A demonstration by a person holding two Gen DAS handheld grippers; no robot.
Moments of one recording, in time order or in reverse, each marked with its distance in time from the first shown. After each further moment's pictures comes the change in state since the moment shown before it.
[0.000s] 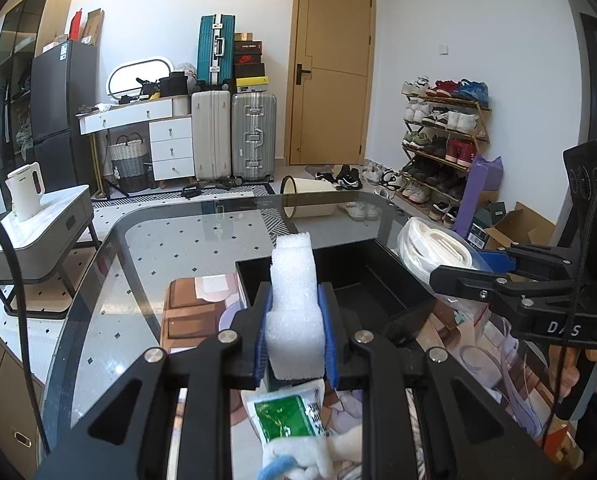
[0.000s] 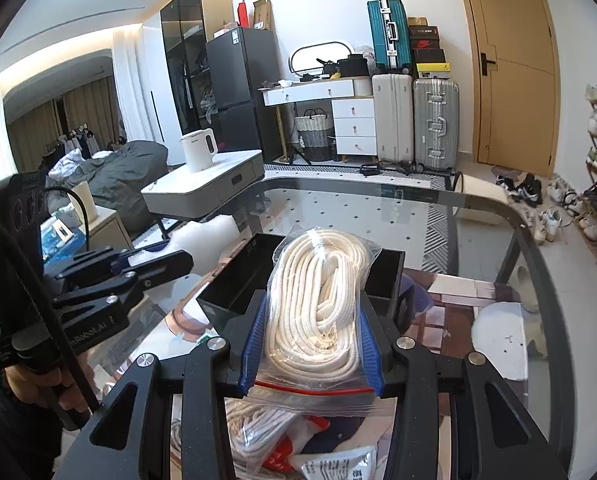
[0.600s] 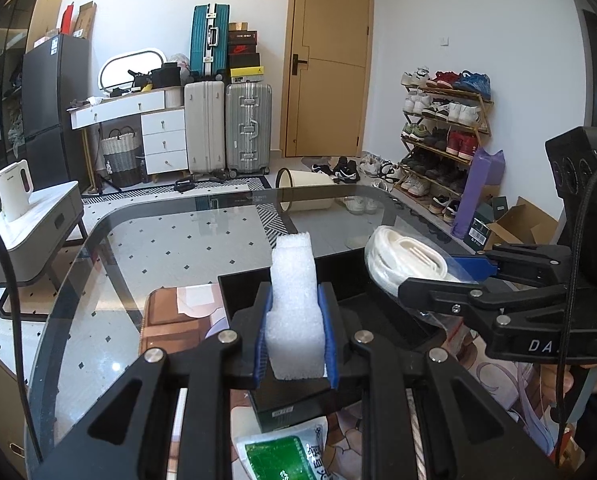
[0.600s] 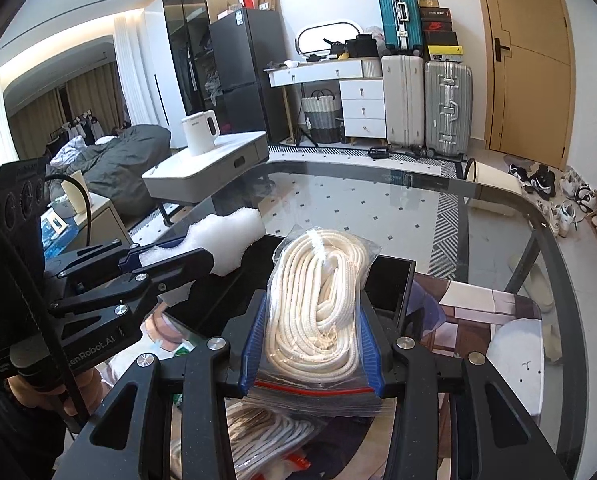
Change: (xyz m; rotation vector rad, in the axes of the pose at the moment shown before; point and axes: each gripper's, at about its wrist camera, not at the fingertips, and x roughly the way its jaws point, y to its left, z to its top) left arm 0.044 0.001 0.012 0.005 0.040 -0.024; right arm 0.058 -0.018 0.021 -0.023 0.083 0.023
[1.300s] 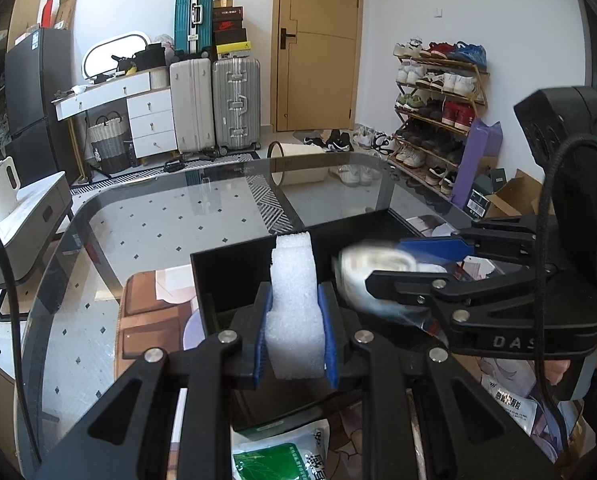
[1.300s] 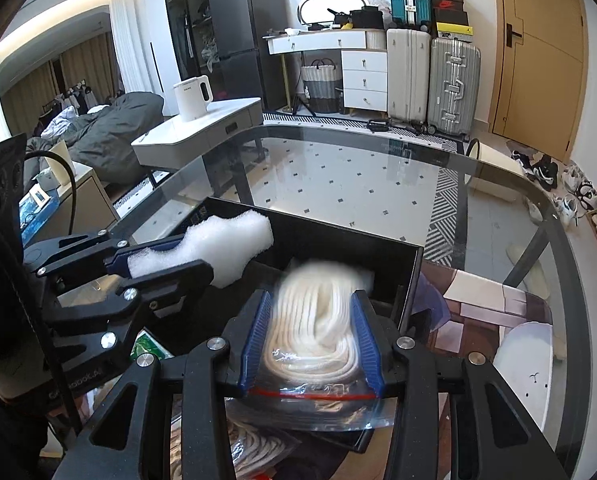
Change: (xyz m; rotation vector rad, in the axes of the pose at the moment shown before) left arm 0.034 -0.009 -0.003 0.043 0.102 -0.018; right arm 0.051 -0.012 0.002 -0.035 0.118 -0.027
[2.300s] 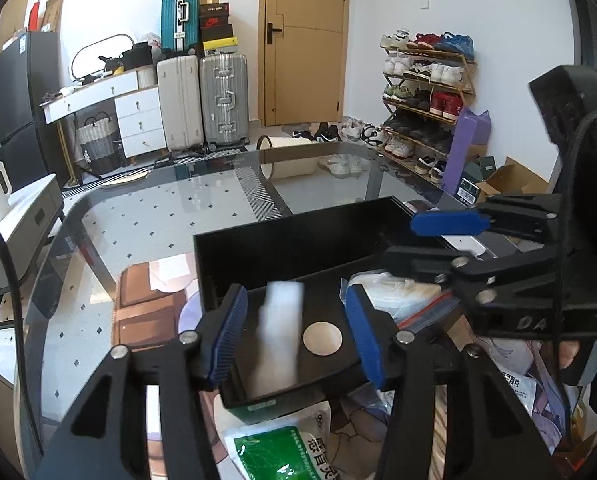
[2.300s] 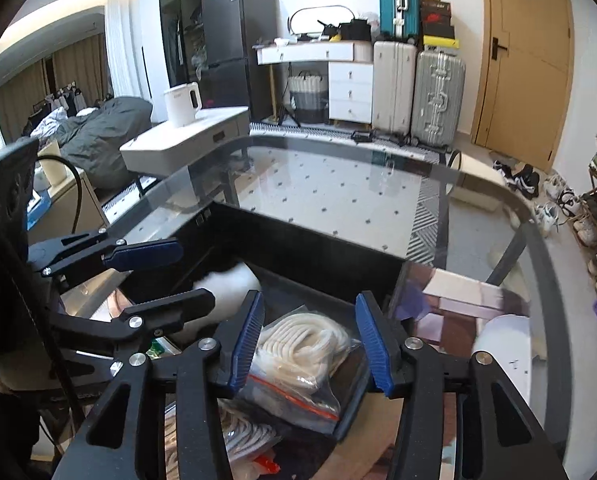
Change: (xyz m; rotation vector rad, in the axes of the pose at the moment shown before) left arm -0.006 -0.001 -0.002 0.028 0.012 -0.030; right arm -0.027 0.009 -0.015 -0.008 -0.059 -0.080
